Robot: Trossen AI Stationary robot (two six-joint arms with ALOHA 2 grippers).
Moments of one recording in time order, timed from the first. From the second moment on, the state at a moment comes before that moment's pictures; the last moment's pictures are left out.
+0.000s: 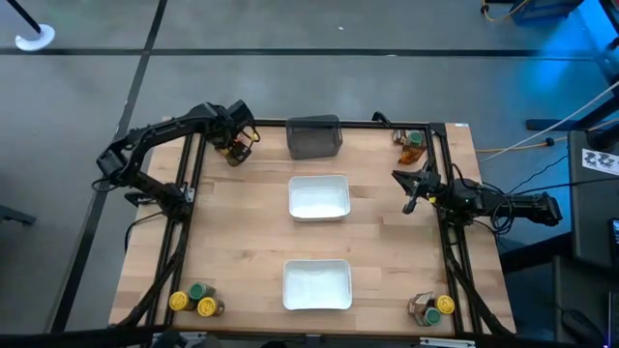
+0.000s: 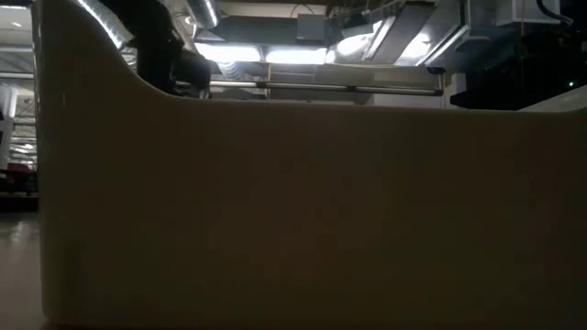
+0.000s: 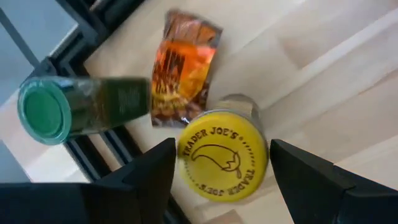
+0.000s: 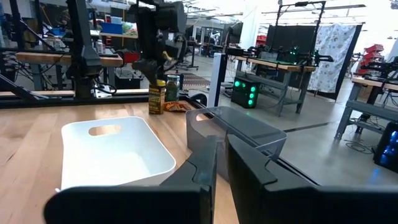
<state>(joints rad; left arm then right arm) 0.77 1.43 1.04 -1.05 -0.29 -0.15 -0.01 0.05 0.01 0.08 0.44 -0.13</state>
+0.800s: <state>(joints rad) 0.81 1.43 0.94 -0.94 -0.18 -0.11 -0.01 0.05 0.01 0.10 0.44 -0.13</state>
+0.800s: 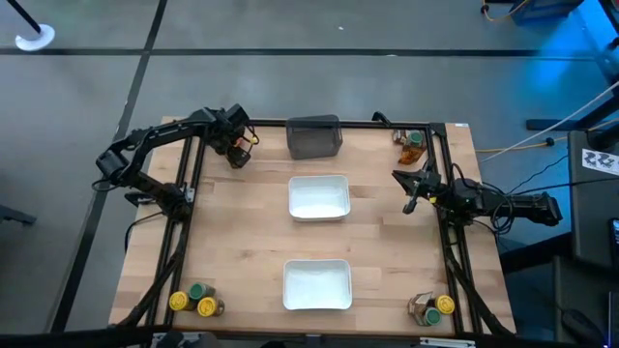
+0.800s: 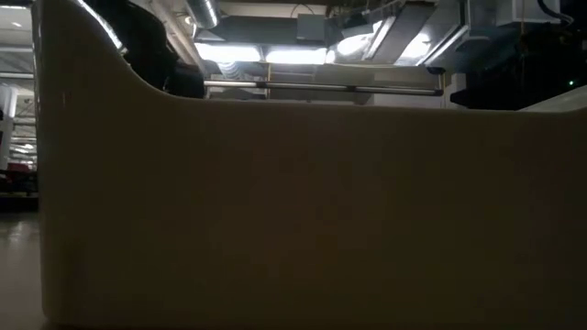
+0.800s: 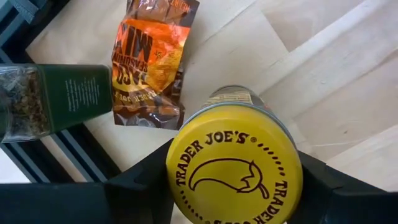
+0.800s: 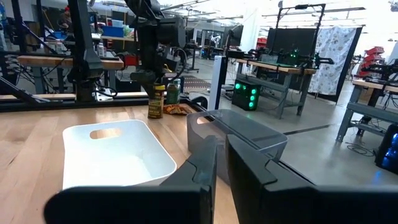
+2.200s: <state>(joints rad) 0.59 1.93 1.92 -1.09 -0.18 -0.10 -0.01 0.05 0.01 0.09 0.44 -0.13</state>
